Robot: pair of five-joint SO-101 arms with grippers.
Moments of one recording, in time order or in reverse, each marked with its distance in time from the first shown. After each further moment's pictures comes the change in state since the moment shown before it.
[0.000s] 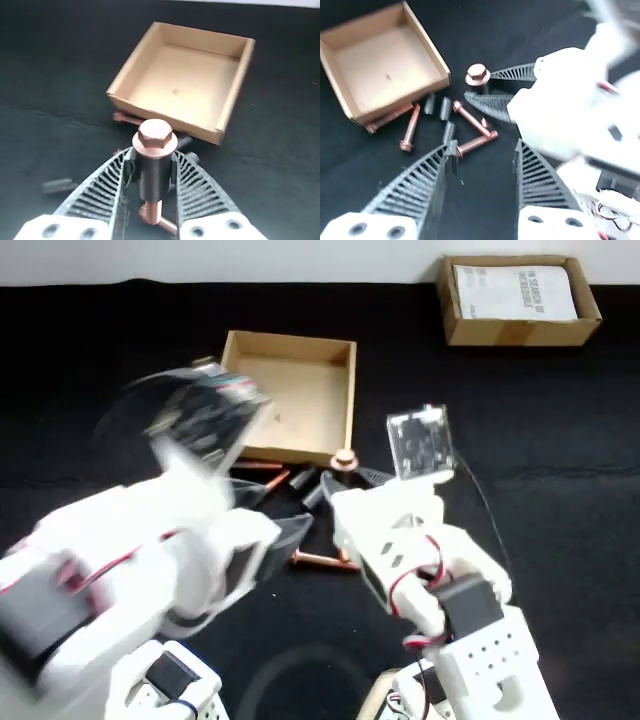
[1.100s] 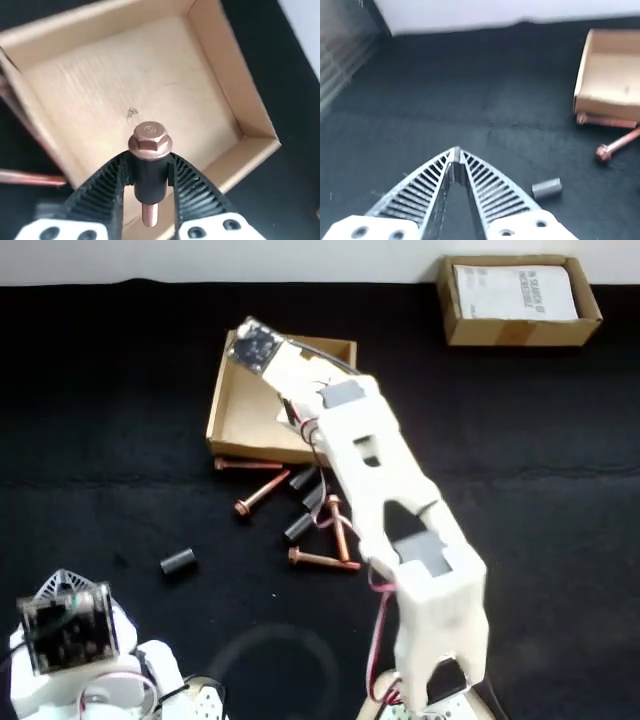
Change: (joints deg) left arm -62.9 -56.8 47.6 -4.8 -18.6; right arm 2.5 89.9 -65.6 -5.4 50.9
